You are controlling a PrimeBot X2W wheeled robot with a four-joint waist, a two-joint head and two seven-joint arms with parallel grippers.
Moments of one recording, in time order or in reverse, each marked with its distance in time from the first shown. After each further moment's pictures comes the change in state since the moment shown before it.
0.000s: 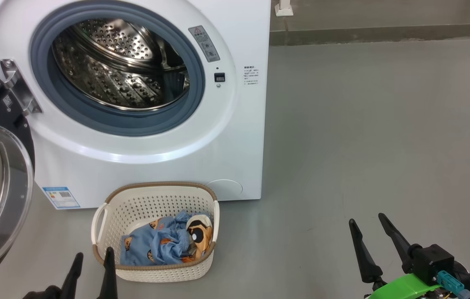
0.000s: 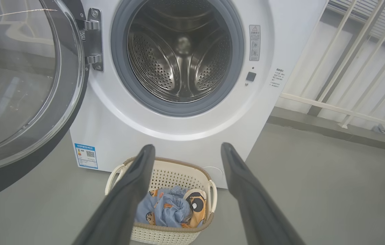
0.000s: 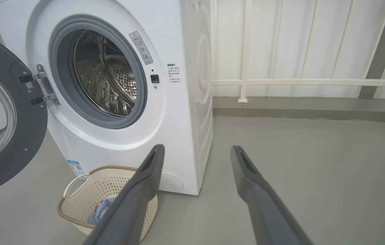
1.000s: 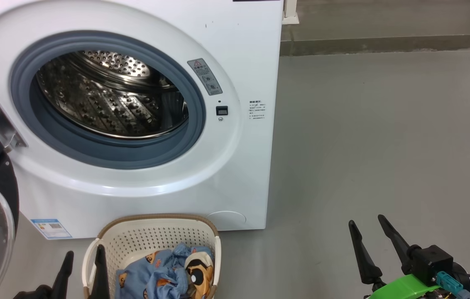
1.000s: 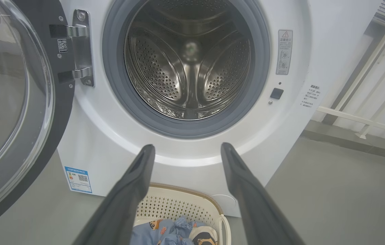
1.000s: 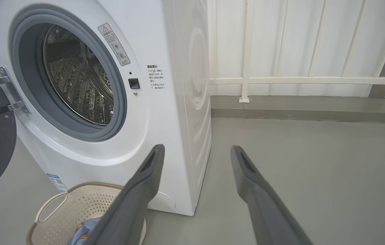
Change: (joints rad) left arm -0.002 0.001 0.035 -0.008 0.003 0.000 0.000; right arm 0.000 0.001 -0.001 0.010 0.000 0.000 0.000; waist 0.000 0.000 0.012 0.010
